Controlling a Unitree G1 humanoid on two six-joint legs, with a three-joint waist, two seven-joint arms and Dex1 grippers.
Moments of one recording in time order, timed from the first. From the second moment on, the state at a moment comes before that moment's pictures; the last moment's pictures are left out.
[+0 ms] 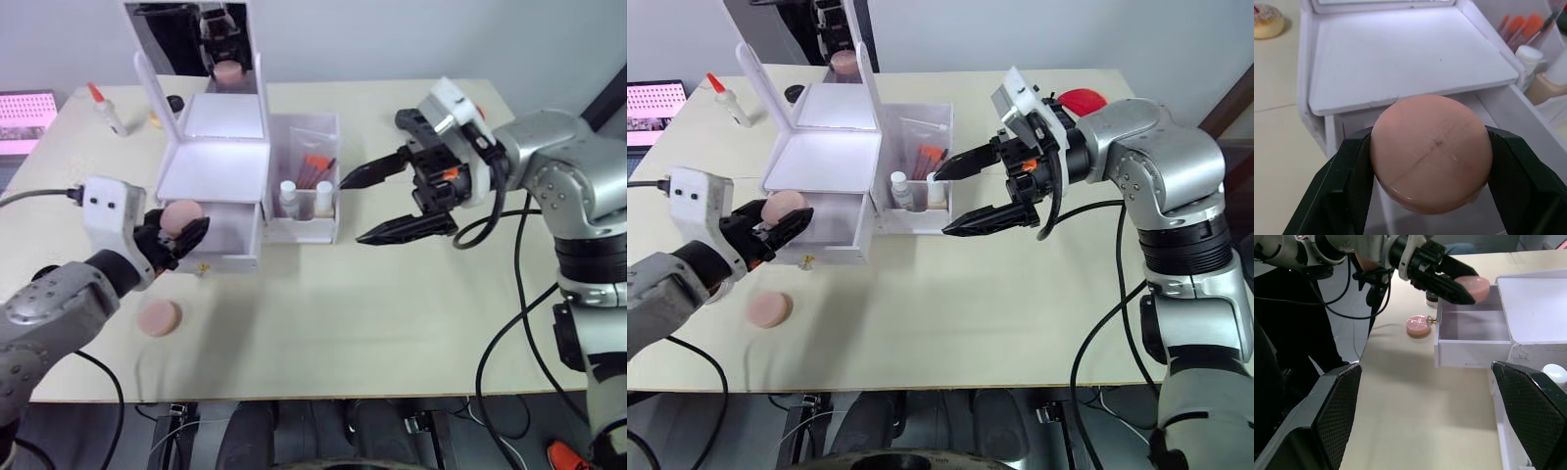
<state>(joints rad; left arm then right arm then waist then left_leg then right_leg) -0.05 0.91 0.33 -0.65 -1.20 0.83 0.16 -1.00 -0.76 0.15 -0.06 0.61 0.82 1.45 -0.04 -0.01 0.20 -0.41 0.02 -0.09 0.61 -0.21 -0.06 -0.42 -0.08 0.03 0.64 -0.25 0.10</state>
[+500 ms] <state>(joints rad) -0.10 0.84 0.30 -0.63 -1.11 0.89 0.14 -0.98 -0.76 0.15 -0.06 0.61 0.79 1.41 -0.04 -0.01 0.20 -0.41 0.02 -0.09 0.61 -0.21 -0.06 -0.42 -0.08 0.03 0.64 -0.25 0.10</state>
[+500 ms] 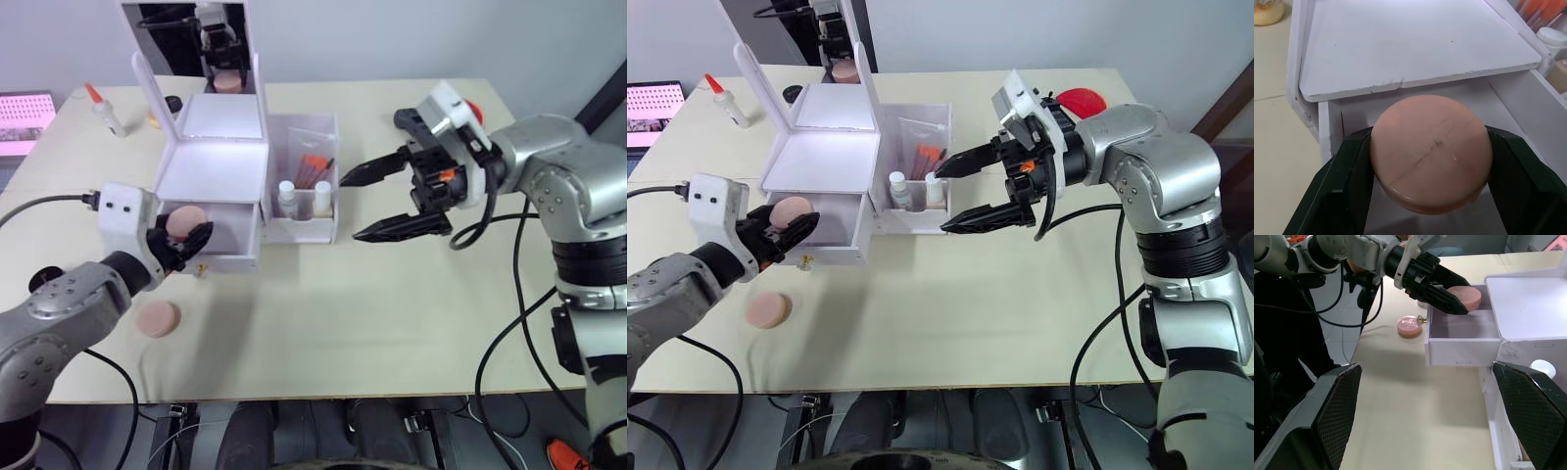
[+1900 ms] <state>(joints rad) 0.73 0.44 0.81 -0.51 -0.85 0.36 -0.78 -0.57 -0.85 -0.11 0.55 0.37 0.17 1.29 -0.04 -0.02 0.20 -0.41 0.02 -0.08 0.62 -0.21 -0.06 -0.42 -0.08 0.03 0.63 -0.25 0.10</state>
